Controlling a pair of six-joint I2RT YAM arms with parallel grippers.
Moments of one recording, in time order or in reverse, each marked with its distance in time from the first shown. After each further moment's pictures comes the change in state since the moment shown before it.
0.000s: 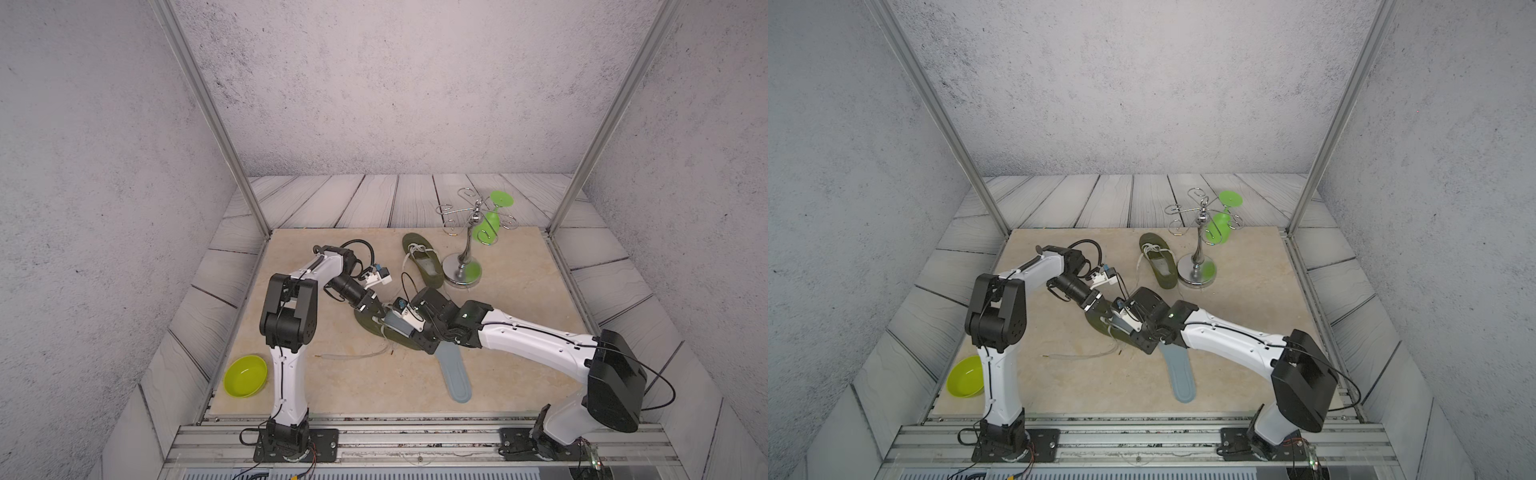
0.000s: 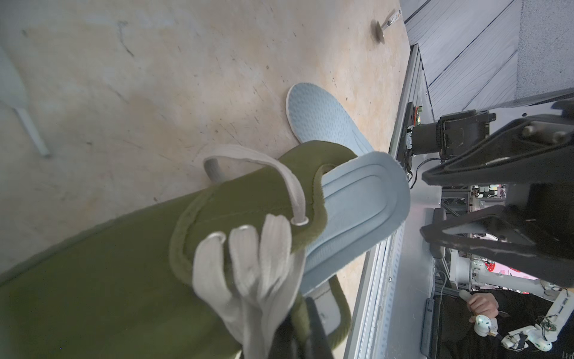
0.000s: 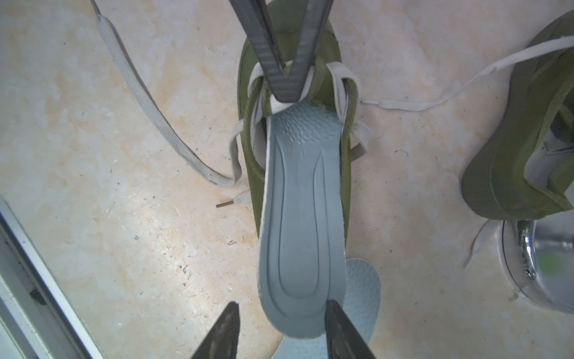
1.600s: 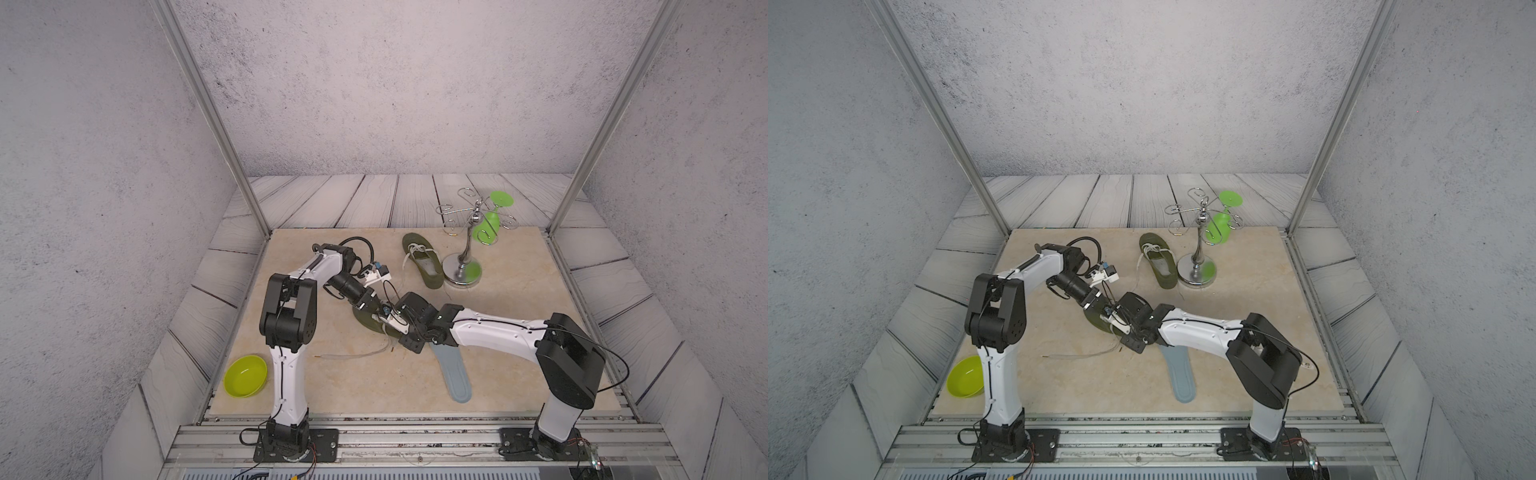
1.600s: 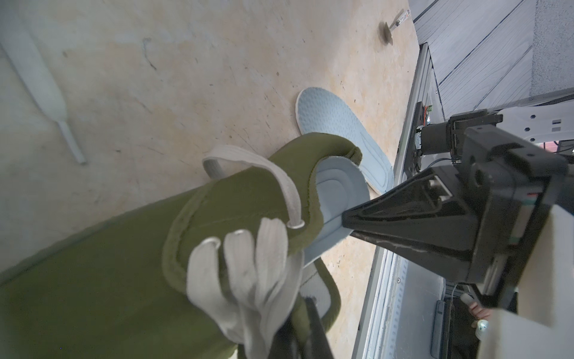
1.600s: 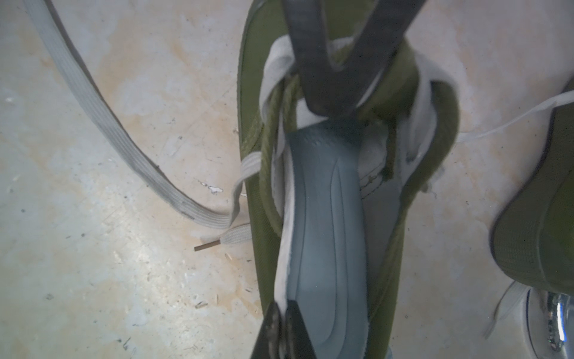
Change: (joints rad) left arm 0.000 0.001 0.034 -0.004 -0.037 0.002; right arm 0.008 0.208 0.018 0.165 0.046 -0.074
